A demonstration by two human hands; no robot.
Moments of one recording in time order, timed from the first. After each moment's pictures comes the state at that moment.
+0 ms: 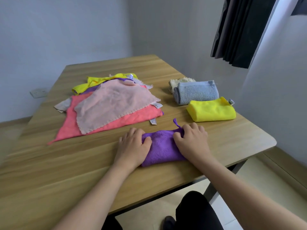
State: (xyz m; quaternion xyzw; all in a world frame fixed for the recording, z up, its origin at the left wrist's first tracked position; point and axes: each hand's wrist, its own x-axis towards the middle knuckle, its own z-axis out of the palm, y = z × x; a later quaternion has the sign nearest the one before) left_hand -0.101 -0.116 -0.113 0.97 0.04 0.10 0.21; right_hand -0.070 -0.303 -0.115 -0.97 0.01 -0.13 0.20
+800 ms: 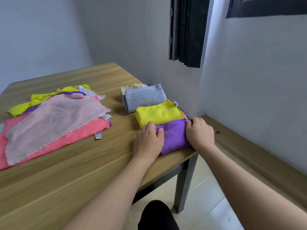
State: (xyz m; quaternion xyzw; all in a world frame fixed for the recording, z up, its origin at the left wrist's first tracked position) left_hand -0.050 -0.328 -0.107 0.95 -0.06 0.16 0.28; right_hand -0.033 -0.498 -0.117 -0.94 0.18 -0.15 0.26
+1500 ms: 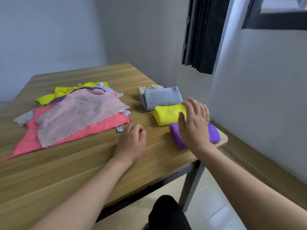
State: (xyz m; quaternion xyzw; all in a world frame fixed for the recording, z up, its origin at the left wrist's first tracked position) left_hand -0.065 -0.214 -0.112 0.92 -0.11 0.21 0.31; right_hand -0.060 -0.422 -0.079 -0.89 -0.02 -0.40 0.20
